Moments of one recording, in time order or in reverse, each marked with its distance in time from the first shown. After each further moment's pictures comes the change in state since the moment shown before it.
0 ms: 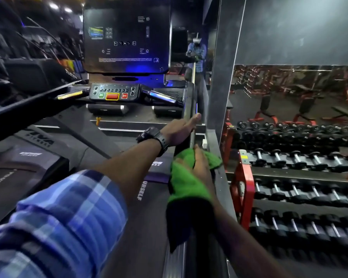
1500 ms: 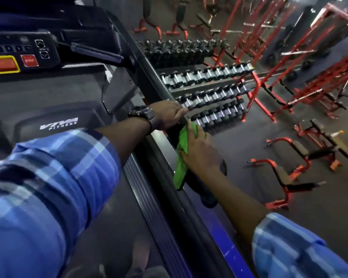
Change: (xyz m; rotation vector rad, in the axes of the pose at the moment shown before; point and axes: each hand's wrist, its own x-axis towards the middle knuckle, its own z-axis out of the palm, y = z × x) left_hand 0.099 -0.083 -0.044 0.139 -0.428 0.803; right_hand 0.067 -0.080 0.070 -1.270 0.206 0.483
